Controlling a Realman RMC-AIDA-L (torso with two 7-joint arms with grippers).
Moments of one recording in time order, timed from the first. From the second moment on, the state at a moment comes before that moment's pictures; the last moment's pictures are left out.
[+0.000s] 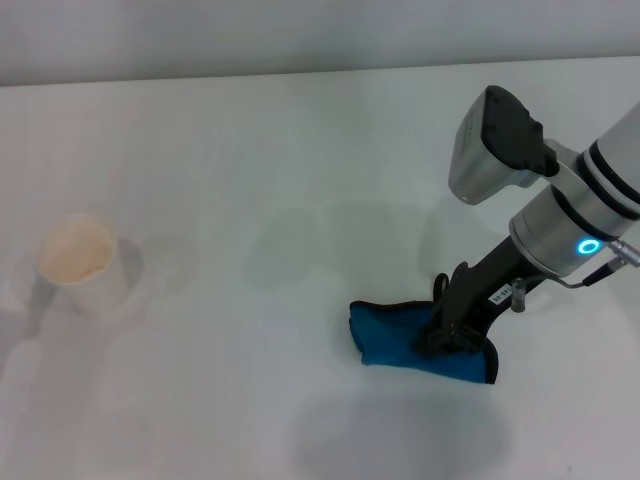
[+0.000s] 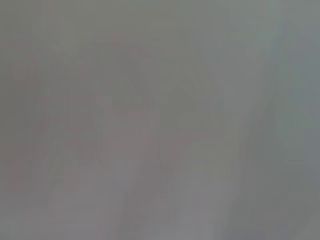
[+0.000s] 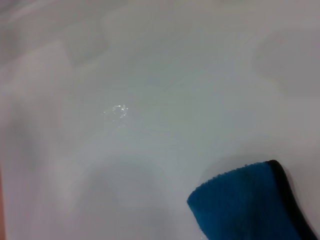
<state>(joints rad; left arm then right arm) -0.21 -2.08 2.83 0.15 -1.26 1.46 -0.34 0.64 2.01 -1.38 -0.87 0.83 1.52 -1.08</state>
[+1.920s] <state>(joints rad) -0.24 -2.08 2.83 0.17 -1.30 1.40 -0.34 0.42 2.02 -0.87 -0.02 2.40 1.20 -2.75</state>
